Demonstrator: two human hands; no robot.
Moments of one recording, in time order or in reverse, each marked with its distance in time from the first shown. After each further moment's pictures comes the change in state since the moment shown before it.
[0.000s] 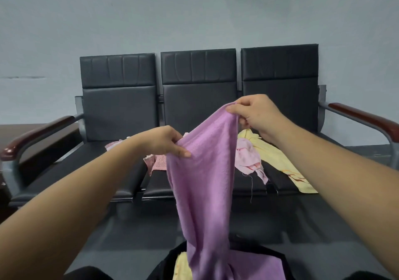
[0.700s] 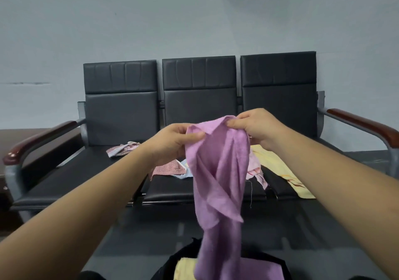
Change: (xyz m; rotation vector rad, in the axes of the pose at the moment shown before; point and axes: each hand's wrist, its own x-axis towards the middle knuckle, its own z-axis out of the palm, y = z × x) left_hand -0.006 0.030 0.025 -0.950 0.019 0.224; right_hand -0.009 -0.002 -0.002 0.085 -0.080 0.196
